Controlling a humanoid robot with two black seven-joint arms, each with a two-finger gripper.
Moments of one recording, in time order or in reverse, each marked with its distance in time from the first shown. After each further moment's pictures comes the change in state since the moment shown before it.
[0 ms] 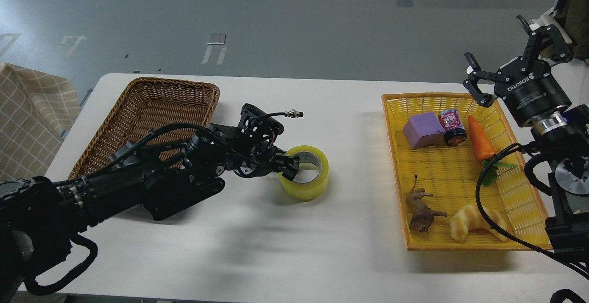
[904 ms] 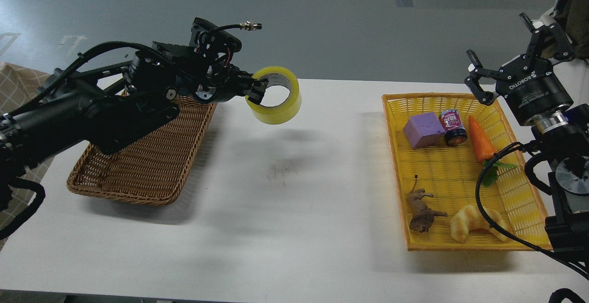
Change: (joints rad) left arm -0.248 0.271 -0.003 -0.014 -0.091 0.000 -0.073; right arm 0.001 0.005 0.009 0.004 0.002 0.000 0.006
